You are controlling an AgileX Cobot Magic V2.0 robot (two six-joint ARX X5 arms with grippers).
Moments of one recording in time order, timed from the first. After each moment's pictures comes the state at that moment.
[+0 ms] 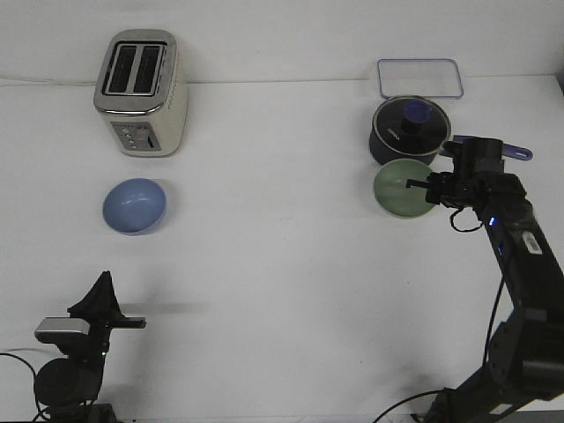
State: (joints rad) left arm 0.03 0.01 0.03 0.17 0.05 -0.05; right arm -0.15 1.67 1.40 -0.68 -0.20 0.15
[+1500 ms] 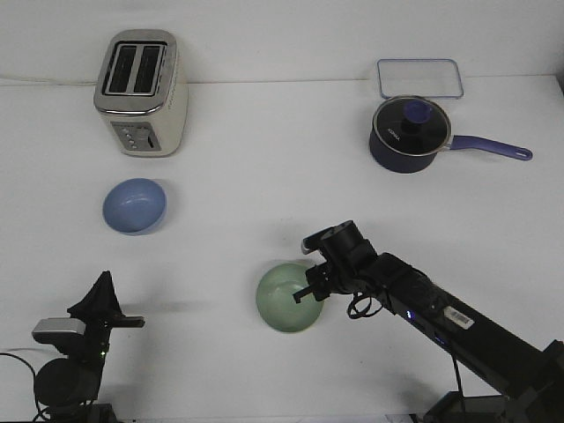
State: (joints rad) left arm 0.03 0.01 0.03 0.17 0.06 -0.14; right arm 0.59 1.45 0.94 -0.53 -0.23 0.24
